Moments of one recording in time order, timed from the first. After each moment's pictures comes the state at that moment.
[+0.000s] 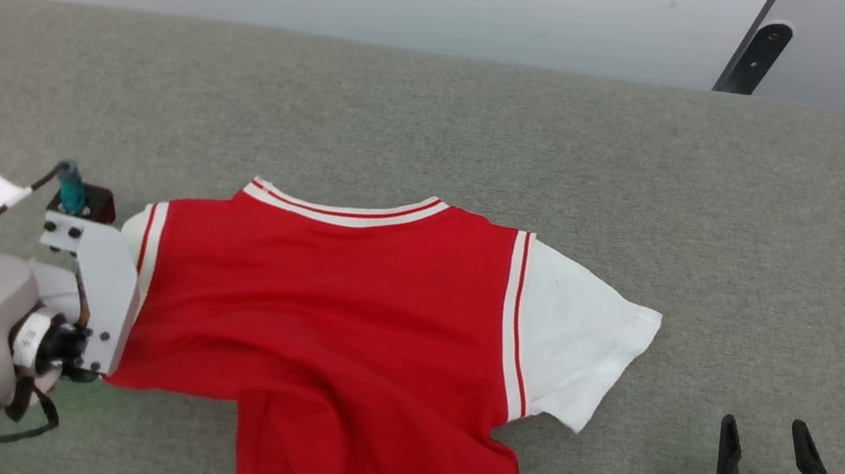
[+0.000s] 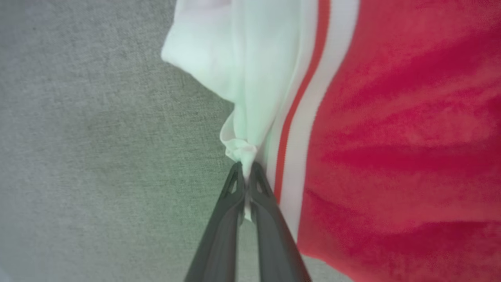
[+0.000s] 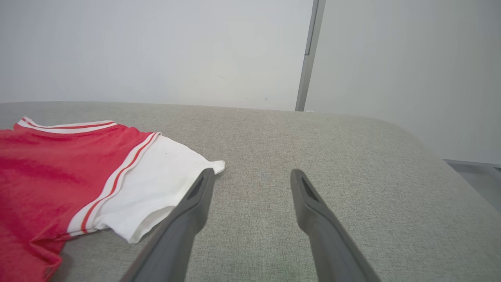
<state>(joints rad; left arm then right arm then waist) -0.90 0.68 -1.20 0.73 -1.21 0.15 0.65 0.01 -0.05 -0.06 0.11 0.04 0.13 -0.26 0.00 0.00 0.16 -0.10</state>
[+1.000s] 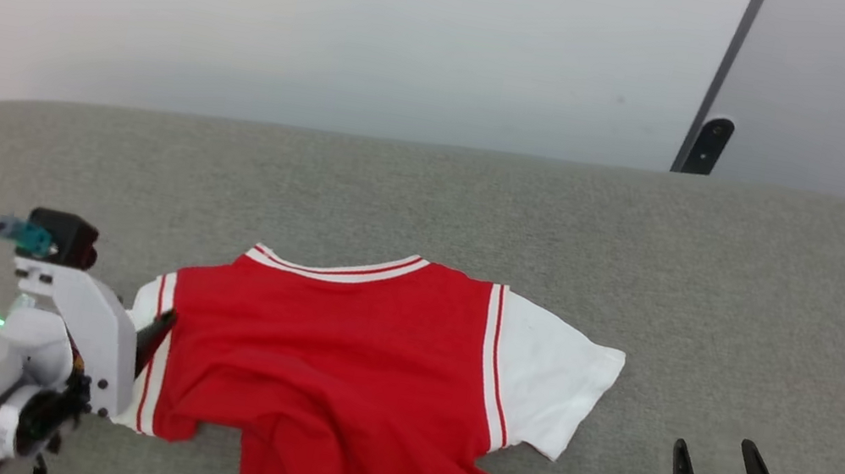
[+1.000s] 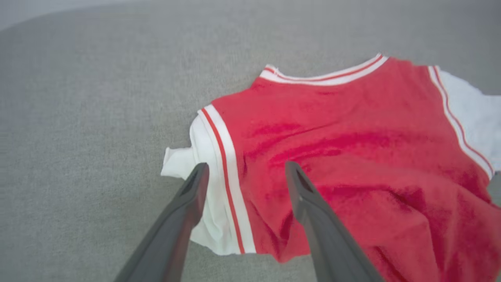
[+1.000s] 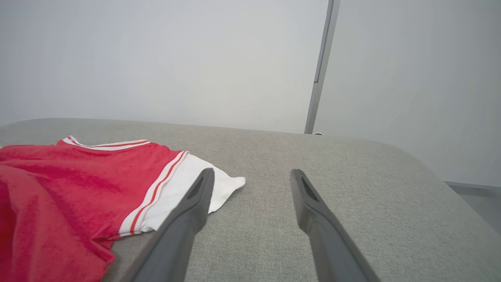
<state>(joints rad) -0.68 0.80 -1.05 0.41 -1.27 0.16 0.20 0.03 -0.05 0.01 0.16 0.02 0.13 -0.26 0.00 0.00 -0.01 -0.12</state>
